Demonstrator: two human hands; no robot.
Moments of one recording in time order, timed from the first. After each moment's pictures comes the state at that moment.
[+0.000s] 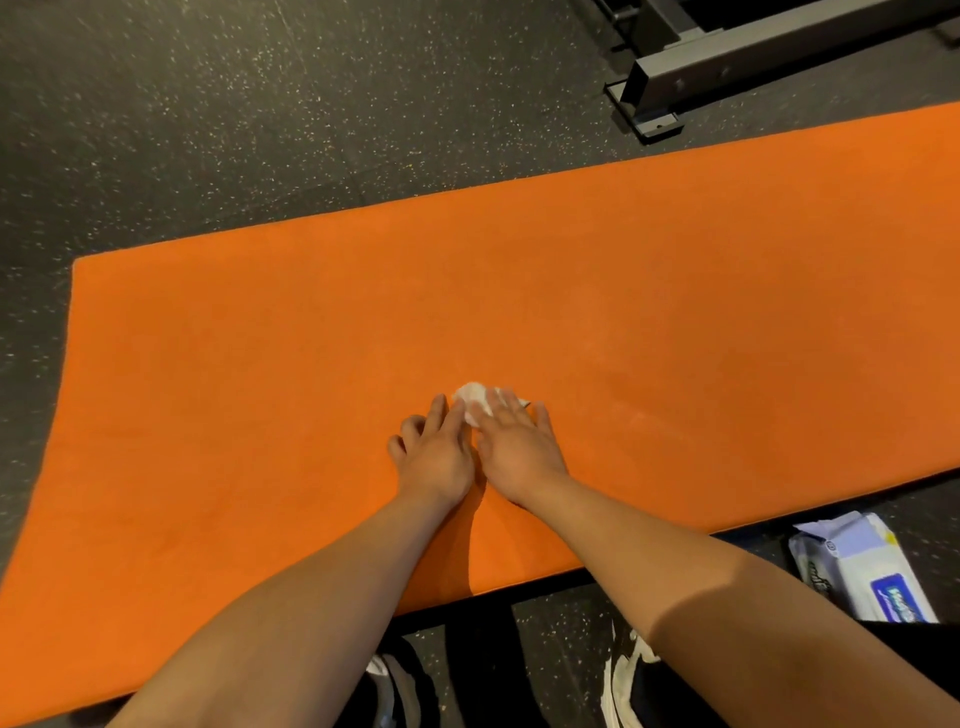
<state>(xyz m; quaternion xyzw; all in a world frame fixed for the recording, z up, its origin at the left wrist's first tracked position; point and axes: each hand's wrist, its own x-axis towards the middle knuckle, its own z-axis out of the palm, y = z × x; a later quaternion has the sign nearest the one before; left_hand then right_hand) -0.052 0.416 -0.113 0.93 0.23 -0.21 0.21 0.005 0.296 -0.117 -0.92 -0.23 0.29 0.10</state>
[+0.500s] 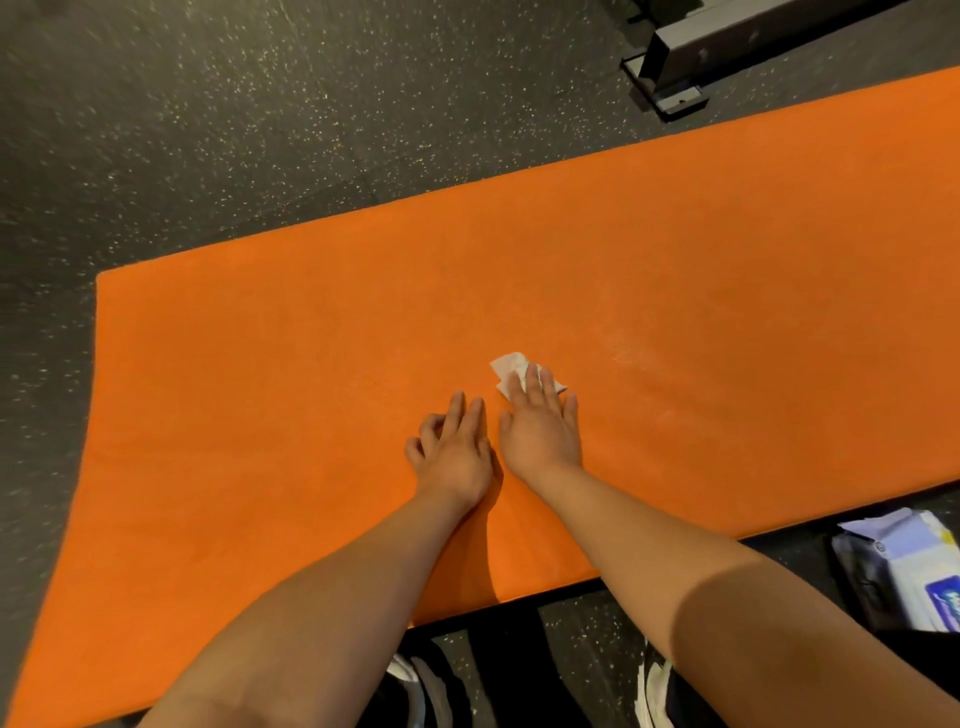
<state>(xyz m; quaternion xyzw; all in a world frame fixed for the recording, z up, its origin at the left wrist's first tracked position) -0.048 0.424 -0.121 0.92 0.23 -0.24 0.22 0.021 0.315 -0.126 -0.95 -0.12 0.27 0.13</state>
